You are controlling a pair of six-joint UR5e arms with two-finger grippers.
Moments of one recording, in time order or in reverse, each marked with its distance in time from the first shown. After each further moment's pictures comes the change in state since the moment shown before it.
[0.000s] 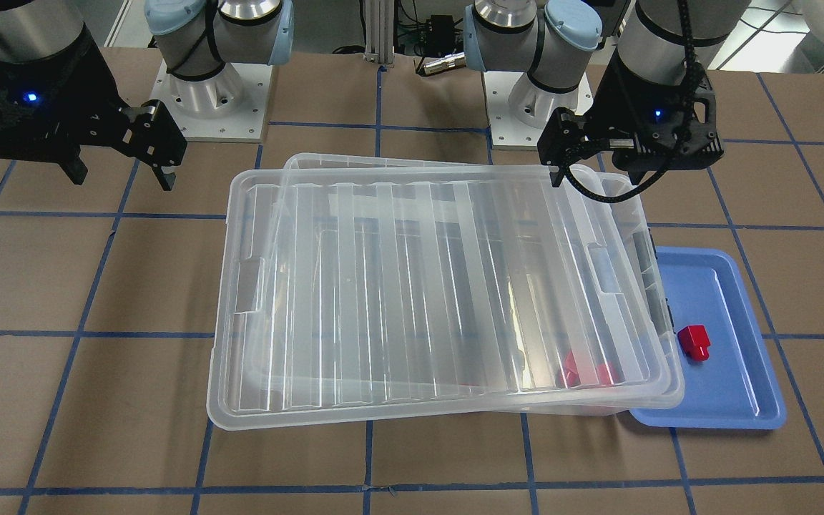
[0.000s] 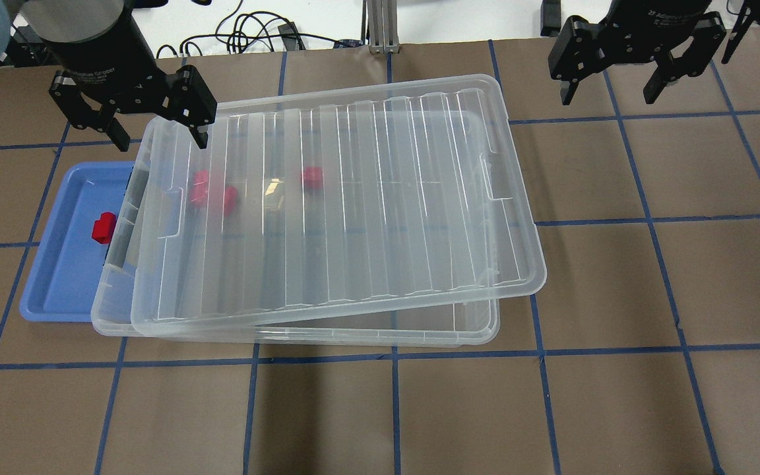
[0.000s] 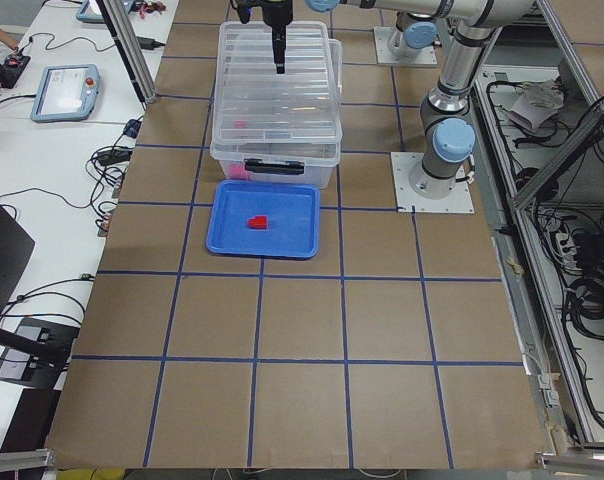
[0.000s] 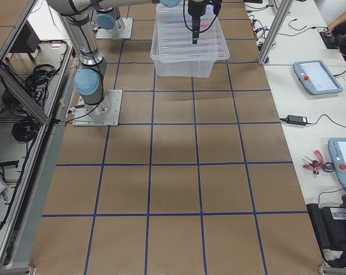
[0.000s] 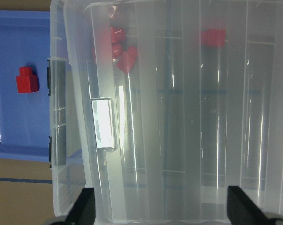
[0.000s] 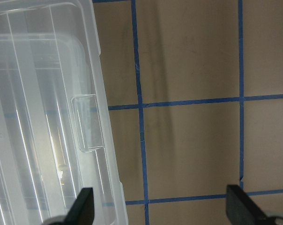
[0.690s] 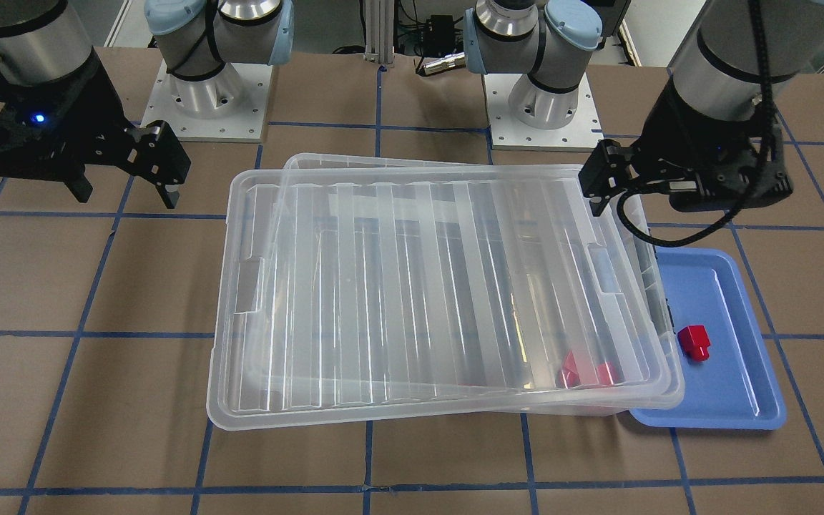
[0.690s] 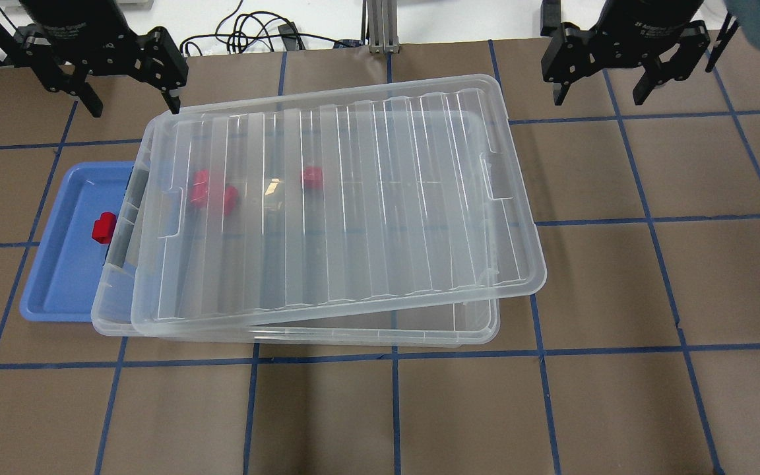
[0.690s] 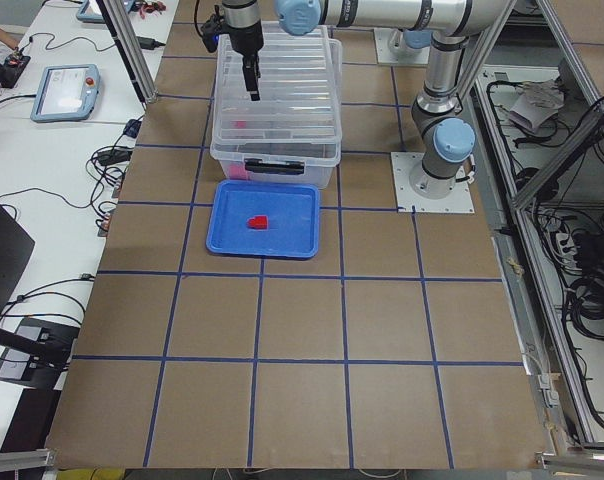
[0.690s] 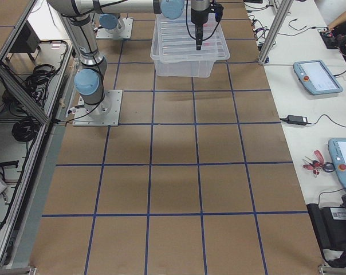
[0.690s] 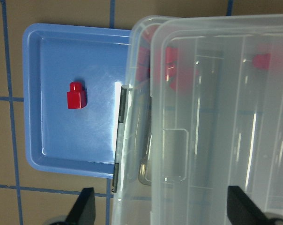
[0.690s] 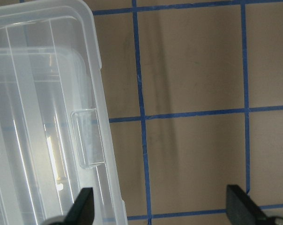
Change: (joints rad) left arm 0.023 -0.106 0.144 -0.054 0.033 0.000; right arm 0.000 0.002 0.024 -0.051 0.004 0.008
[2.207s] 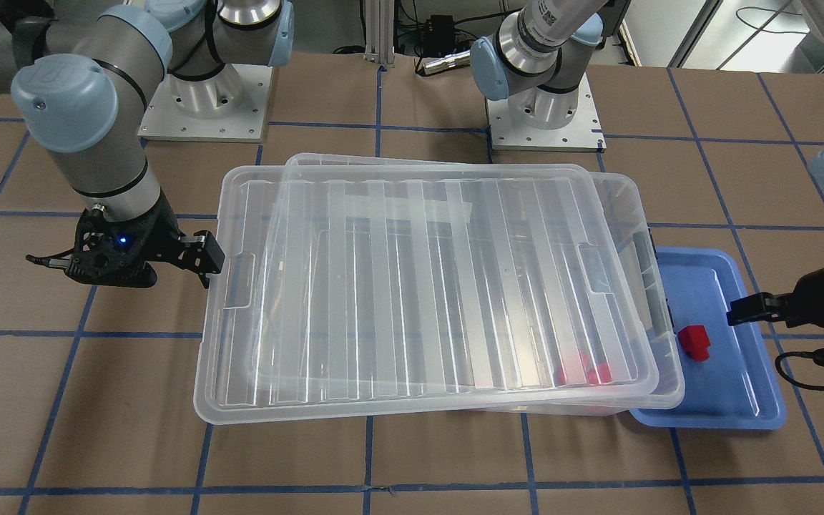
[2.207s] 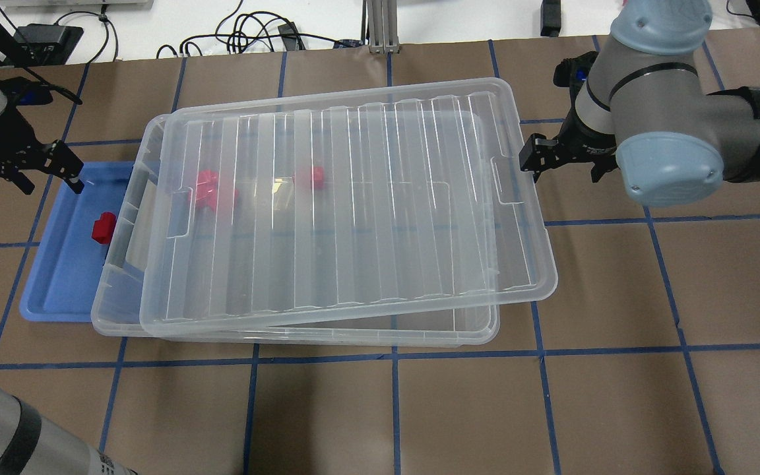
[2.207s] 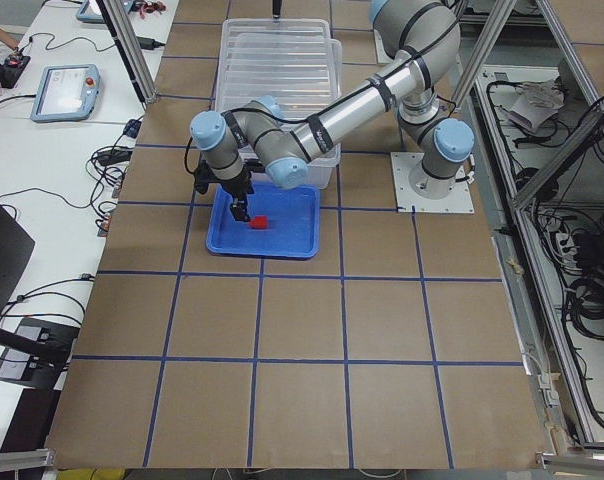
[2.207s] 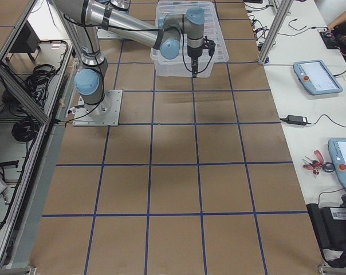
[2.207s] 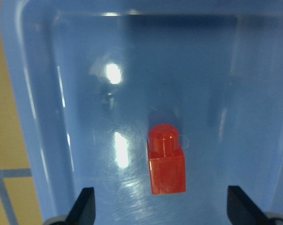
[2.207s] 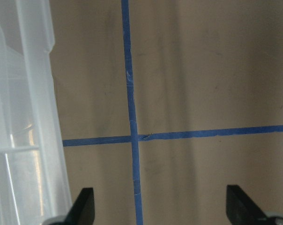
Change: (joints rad) left arm 0.469 -0.277 -0.144 0.312 0.011 0.546; right arm -0.022 0.068 0.419 -0.527 -0.001 -0.031
